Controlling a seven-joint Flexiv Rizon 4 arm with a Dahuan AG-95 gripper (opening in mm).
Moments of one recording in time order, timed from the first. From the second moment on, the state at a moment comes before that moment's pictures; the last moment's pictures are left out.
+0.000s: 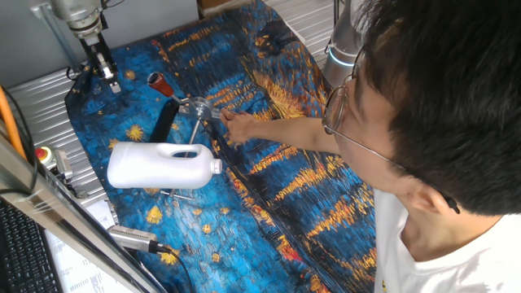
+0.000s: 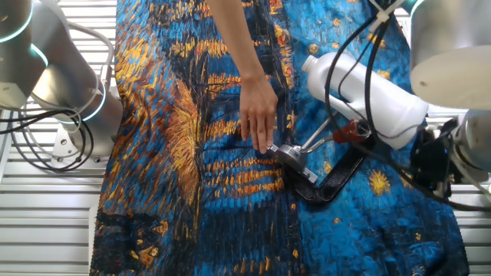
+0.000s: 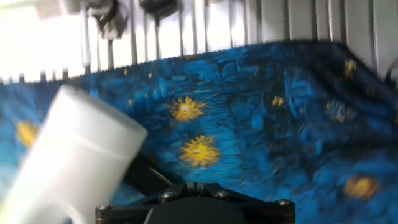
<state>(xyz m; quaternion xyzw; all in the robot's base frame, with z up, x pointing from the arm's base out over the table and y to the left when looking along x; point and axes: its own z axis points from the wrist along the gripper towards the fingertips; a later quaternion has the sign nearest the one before) 0.669 -0.157 0.187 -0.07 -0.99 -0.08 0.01</state>
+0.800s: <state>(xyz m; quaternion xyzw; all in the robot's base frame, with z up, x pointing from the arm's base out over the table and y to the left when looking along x) 0.672 -0.142 0.189 -0.15 -0.99 -0.08 0.02</state>
